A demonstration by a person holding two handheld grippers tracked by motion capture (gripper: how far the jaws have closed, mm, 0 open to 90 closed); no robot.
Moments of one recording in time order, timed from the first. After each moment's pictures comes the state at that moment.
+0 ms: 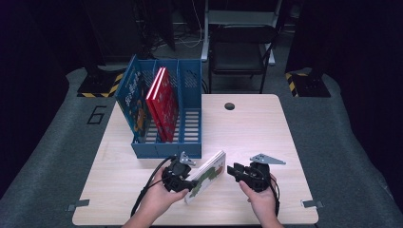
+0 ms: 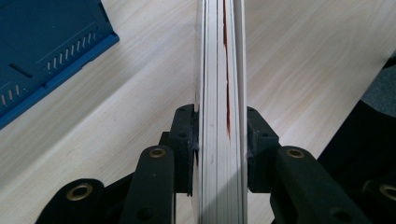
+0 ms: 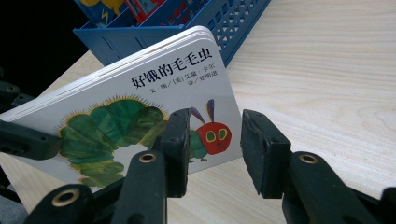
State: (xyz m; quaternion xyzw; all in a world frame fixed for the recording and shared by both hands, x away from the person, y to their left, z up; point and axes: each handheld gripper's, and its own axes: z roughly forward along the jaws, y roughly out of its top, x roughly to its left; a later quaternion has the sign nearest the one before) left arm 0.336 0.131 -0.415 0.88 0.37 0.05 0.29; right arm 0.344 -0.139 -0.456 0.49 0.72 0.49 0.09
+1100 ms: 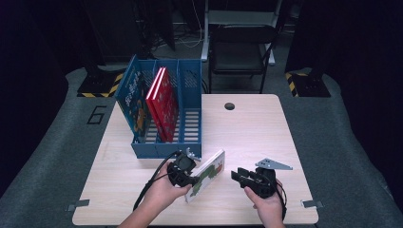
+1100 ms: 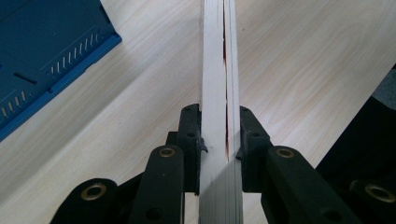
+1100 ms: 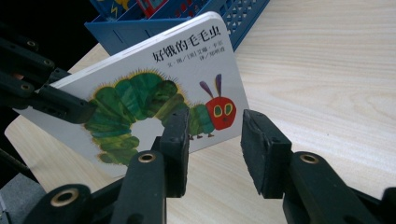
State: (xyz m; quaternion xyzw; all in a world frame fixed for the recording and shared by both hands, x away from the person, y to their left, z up) left arm 0.349 0.119 -0.407 0.89 0.37 0.05 0.25; right arm 0.324 -0.151 -0.450 0.48 0.72 0.49 0.08
